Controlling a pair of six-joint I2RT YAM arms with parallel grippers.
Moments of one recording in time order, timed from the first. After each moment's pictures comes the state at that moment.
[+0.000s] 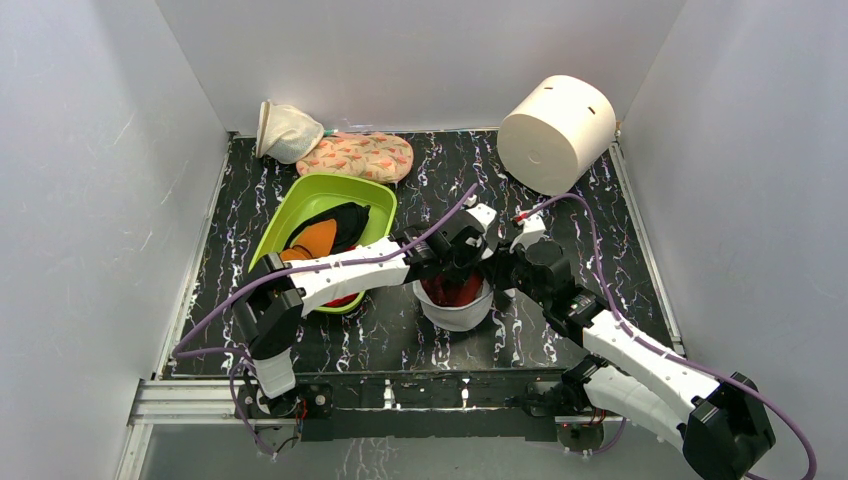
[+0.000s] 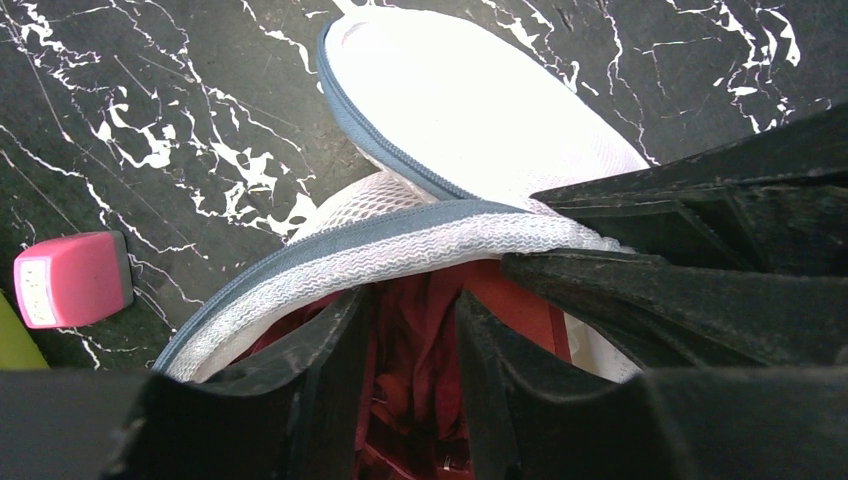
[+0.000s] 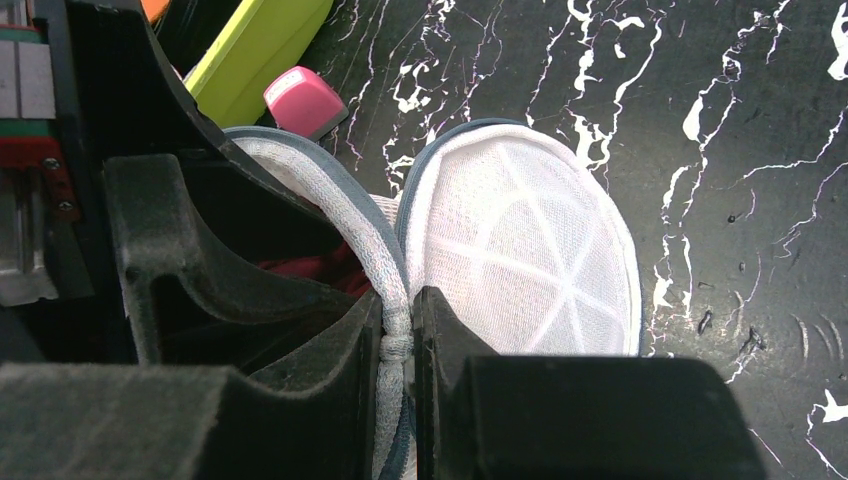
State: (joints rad) left arm -1.04 1.77 1.38 -0.48 -0.20 -0.29; right arm 0.59 0.88 0.46 0.02 0.02 0.39
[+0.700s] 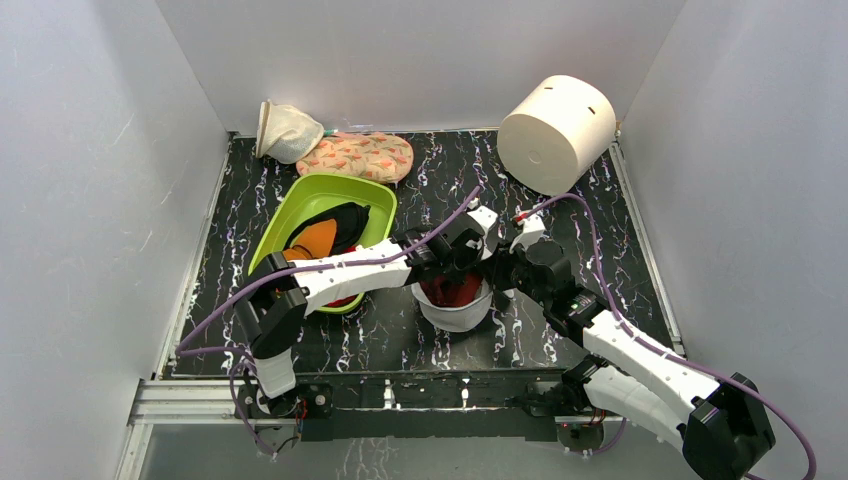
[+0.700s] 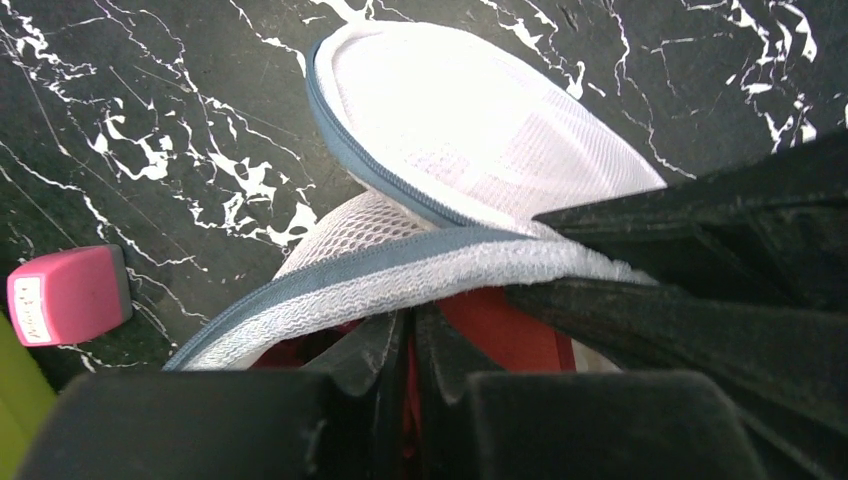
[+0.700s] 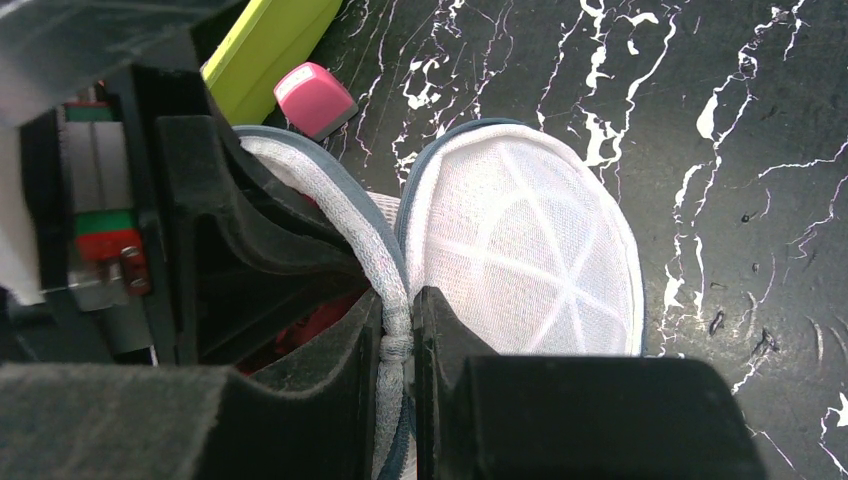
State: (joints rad) left arm -1.04 1.79 1.36 -0.44 -0.20 -0.27; right arm 0.59 0.87 0.46 0.02 0.00 0.40
